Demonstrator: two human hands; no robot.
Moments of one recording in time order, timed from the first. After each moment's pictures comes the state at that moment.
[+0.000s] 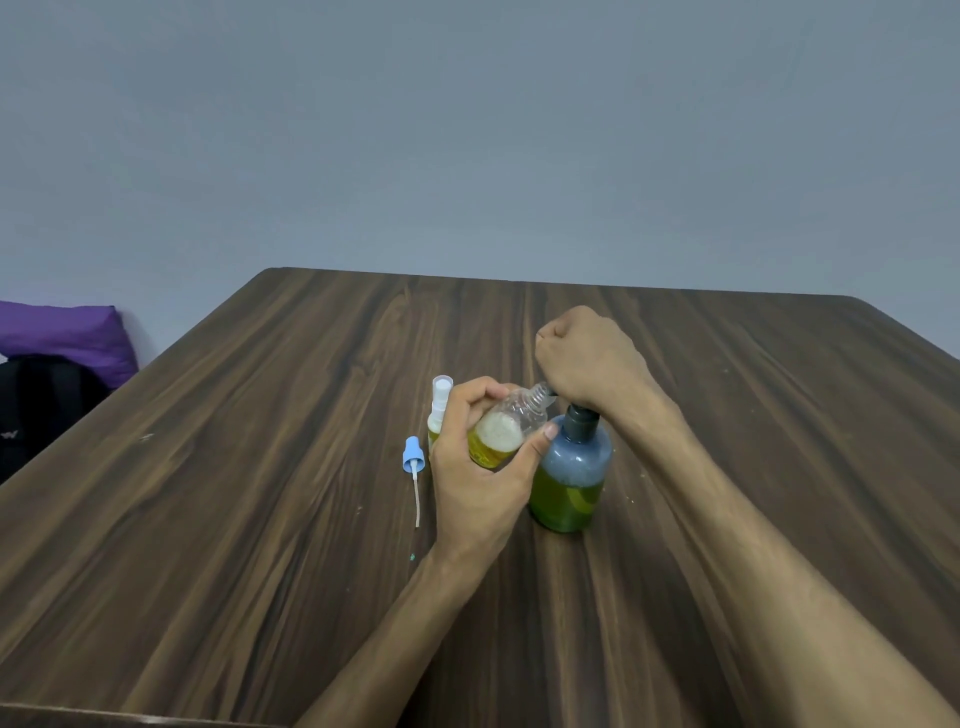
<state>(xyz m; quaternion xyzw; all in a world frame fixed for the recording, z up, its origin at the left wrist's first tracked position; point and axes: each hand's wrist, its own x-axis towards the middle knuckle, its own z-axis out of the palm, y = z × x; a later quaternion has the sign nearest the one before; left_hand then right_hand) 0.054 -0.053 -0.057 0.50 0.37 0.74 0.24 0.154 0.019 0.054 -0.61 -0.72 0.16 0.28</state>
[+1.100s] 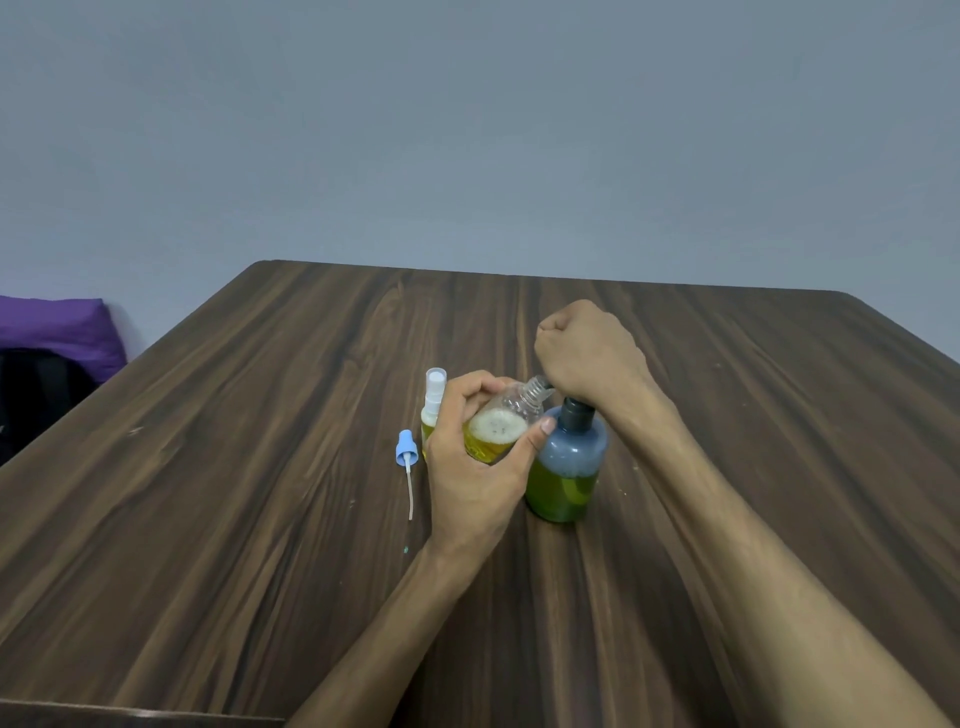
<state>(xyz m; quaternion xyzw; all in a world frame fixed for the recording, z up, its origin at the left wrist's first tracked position) 0.056 -0.053 -0.056 0.50 0.37 0.75 0.24 0.156 0.015 0.053 -0.64 -0.70 0.14 0.28</state>
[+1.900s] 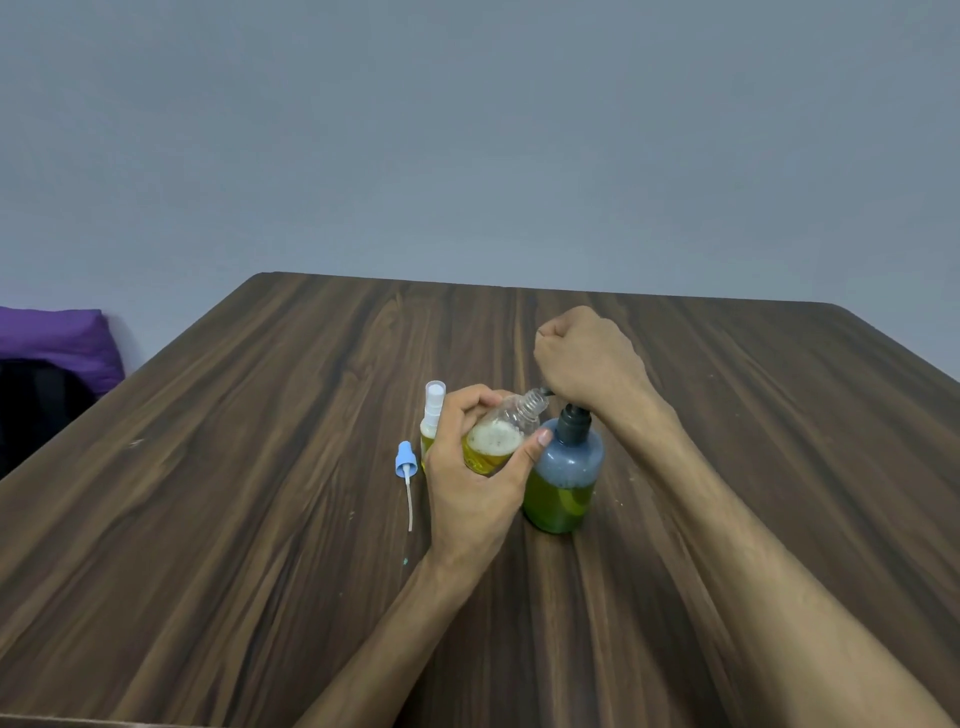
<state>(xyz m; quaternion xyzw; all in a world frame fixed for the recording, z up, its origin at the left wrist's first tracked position) 0.056 -0.052 -0.058 0.49 0.37 0.75 0.23 0.157 0.015 0.059 -0.63 -0.70 0.14 0.29</state>
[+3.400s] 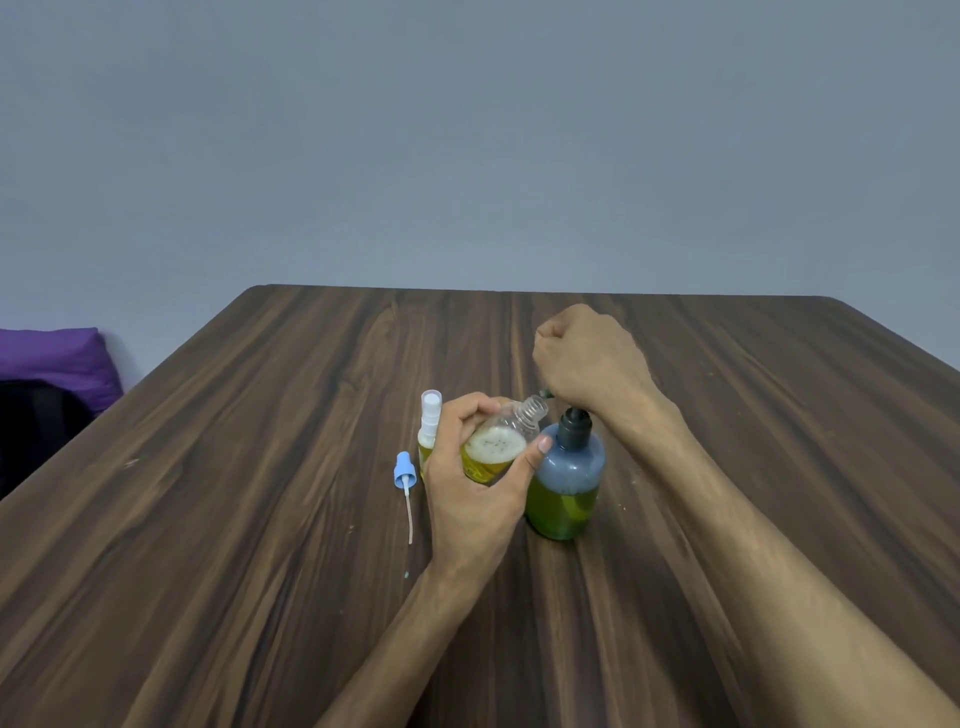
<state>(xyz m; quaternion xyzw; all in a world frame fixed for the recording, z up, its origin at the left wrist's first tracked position) 0.056 -0.051 -0.056 0.50 0.37 0.75 0.23 0.161 0.018 0.061 -0.62 -0.72 0.12 0.30</state>
